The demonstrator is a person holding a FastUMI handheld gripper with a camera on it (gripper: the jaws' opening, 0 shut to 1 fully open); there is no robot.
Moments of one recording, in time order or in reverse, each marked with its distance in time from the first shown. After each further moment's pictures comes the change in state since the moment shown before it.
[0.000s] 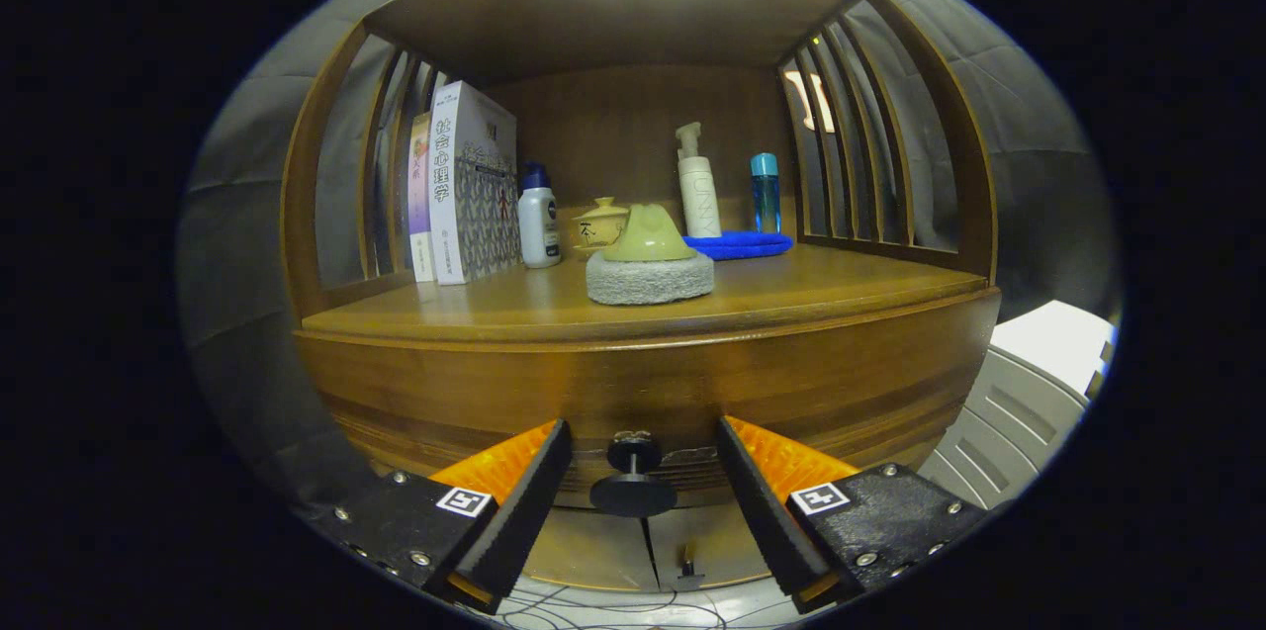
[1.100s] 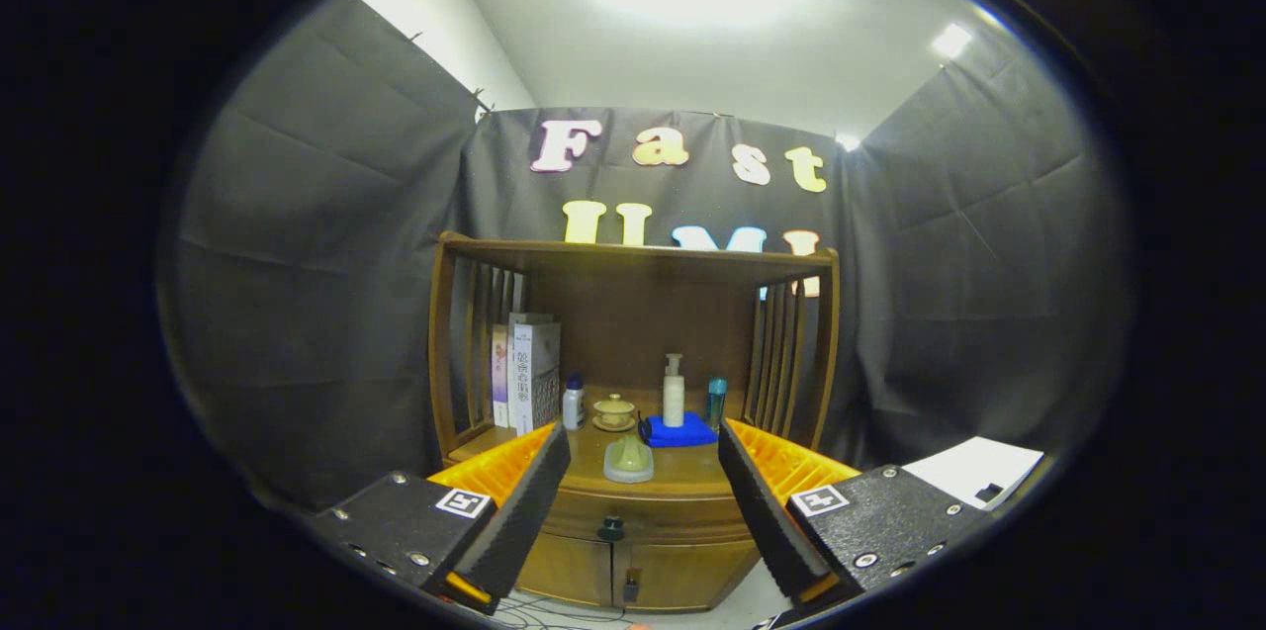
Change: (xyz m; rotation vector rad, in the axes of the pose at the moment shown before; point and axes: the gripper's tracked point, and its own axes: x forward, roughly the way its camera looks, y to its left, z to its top) arm -0.271 -0.012 0.229 -0.062 -0.292 0.006
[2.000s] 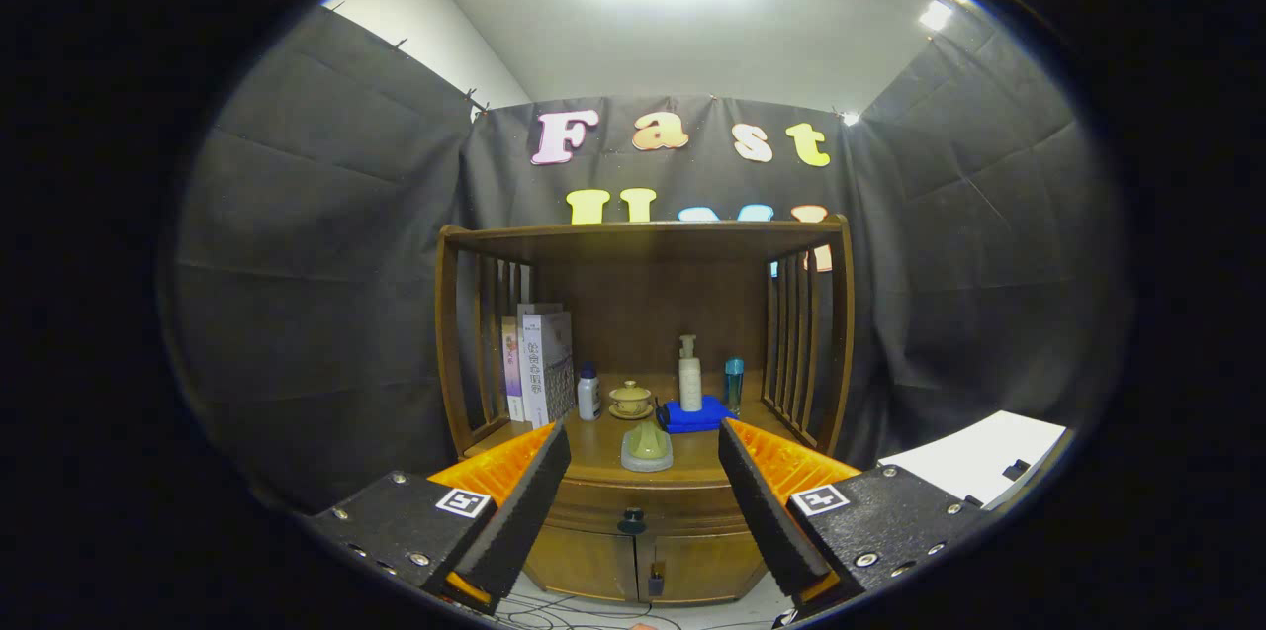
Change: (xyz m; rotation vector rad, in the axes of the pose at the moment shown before) arm 0.012 0.001 -0.020 0.041 0.035 0.038
